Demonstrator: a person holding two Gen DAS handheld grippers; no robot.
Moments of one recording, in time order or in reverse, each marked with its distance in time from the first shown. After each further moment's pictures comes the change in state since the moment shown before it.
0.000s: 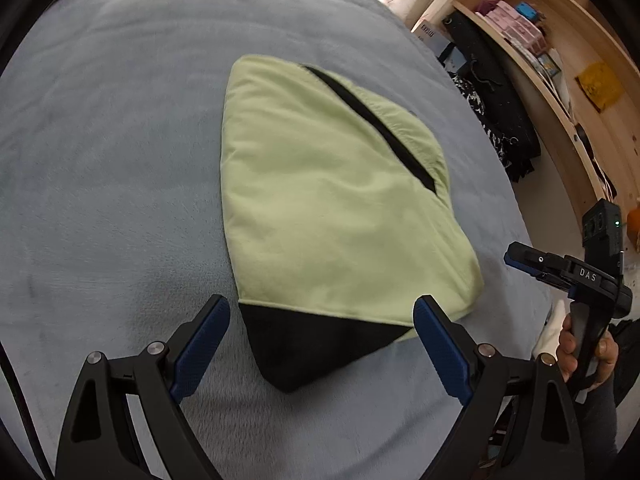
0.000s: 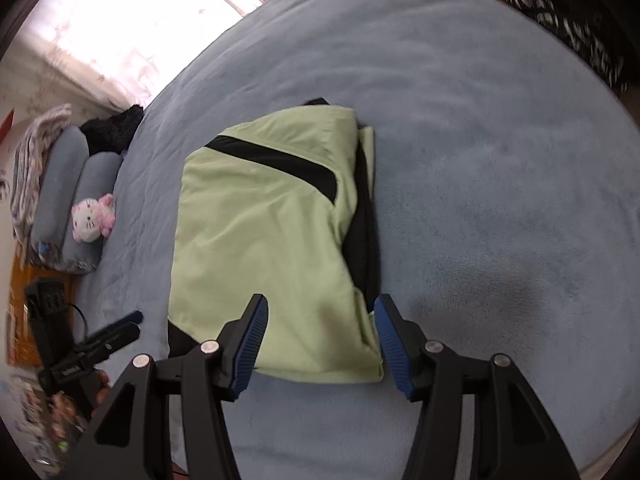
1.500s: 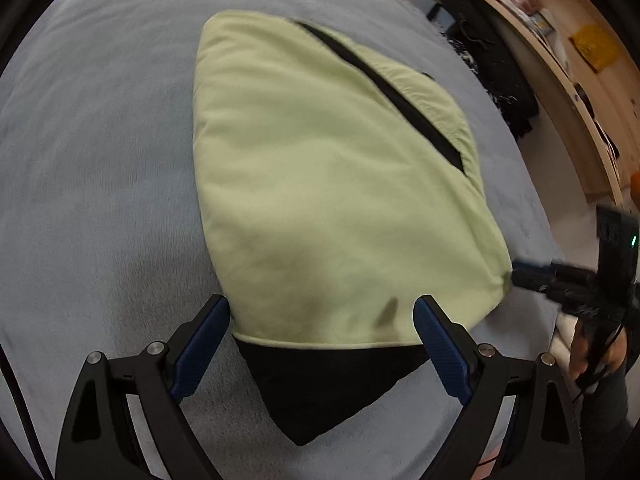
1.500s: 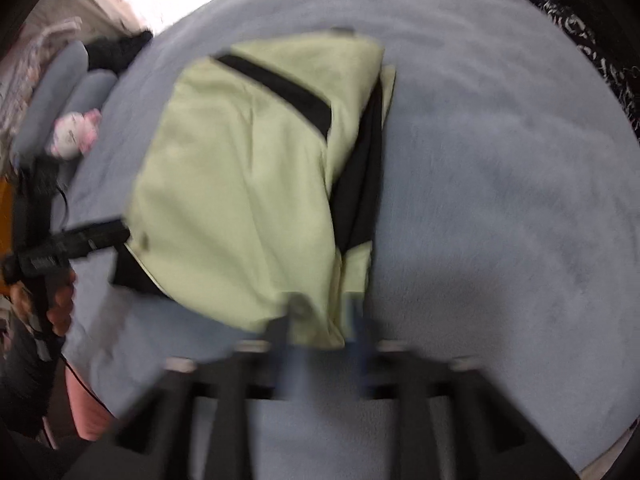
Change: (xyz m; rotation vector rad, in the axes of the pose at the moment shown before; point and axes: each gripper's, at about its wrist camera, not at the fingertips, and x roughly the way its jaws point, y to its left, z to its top) left arm 0.051 0.003 0.017 0.118 0.095 -0.011; right arm 0.021 0.010 -0.034 -0.226 0.086 -0.104
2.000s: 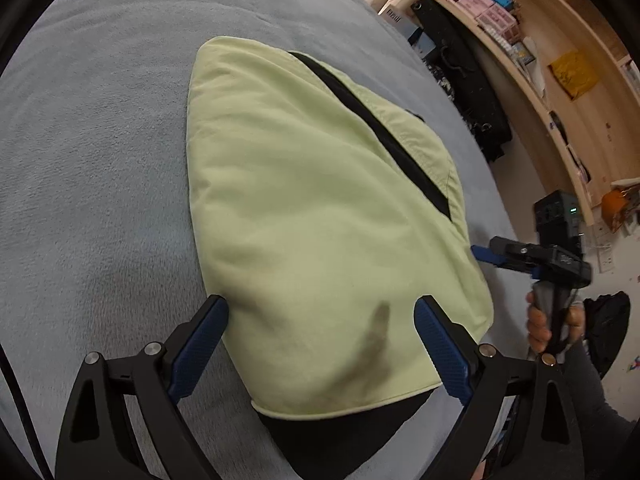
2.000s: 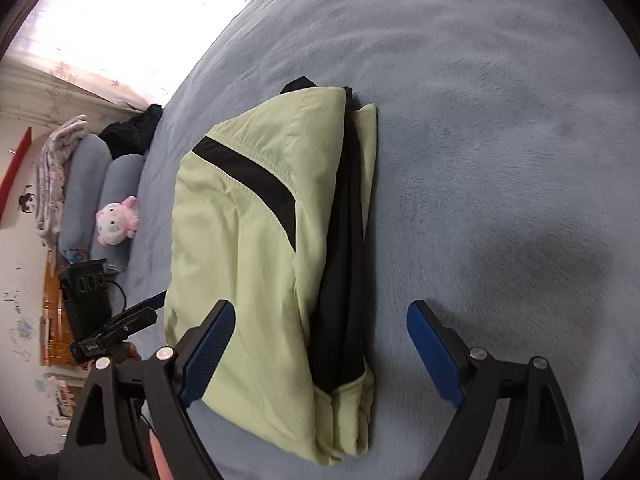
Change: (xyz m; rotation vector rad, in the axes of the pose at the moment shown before) left arm 0.002 0.036 0.025 -0.024 -0.069 -0.165; right arm 0.043 -0.065 0.059 0.227 -0.030 0.295
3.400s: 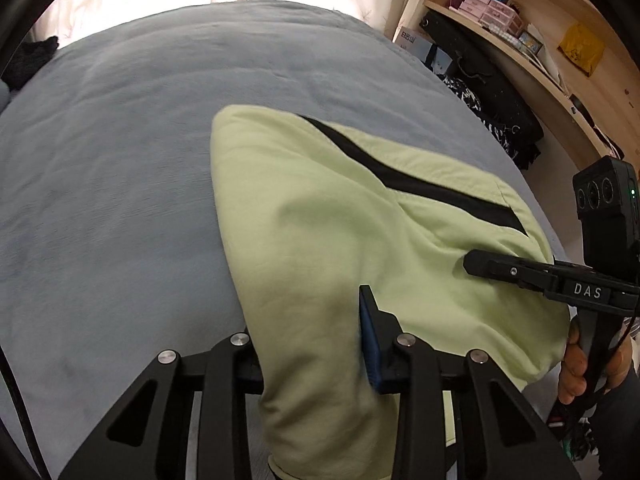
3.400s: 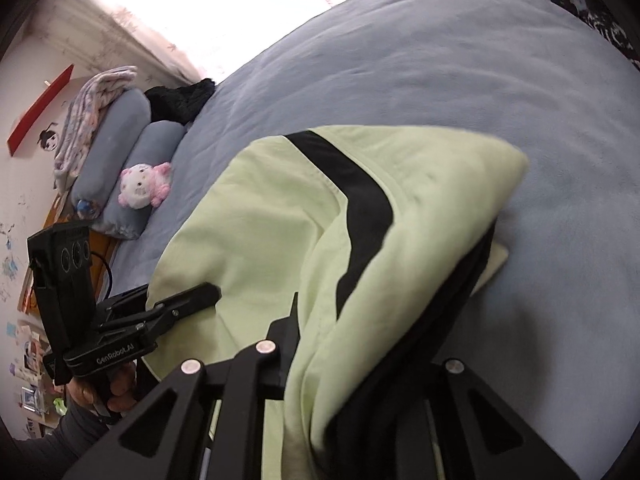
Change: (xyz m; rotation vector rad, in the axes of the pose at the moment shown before) left arm -0.062 -0.053 -0.033 0.101 -0.136 0.291; right arm 0.022 0.153 -0.041 -0.234 -0.080 -0.004
